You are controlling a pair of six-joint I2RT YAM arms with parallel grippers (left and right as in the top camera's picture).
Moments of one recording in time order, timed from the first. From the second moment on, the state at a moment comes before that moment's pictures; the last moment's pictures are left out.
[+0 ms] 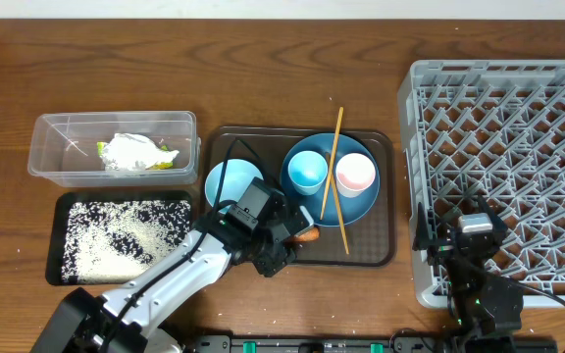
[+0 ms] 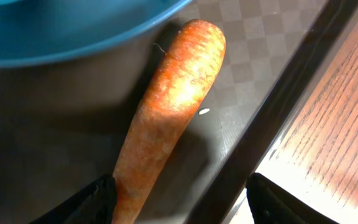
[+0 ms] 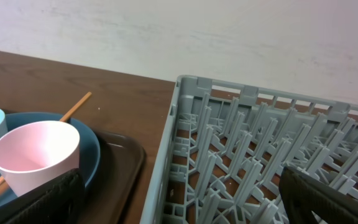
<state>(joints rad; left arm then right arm) -0.62 1.41 0.64 -0.44 0.27 0.33 0.11 0.01 0.01 -0.07 0.01 -0.12</state>
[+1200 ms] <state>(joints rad) -0.62 1.47 0.62 -0.39 0.31 0.32 0.11 0.01 0.01 -0.07 0.01 -0.12</state>
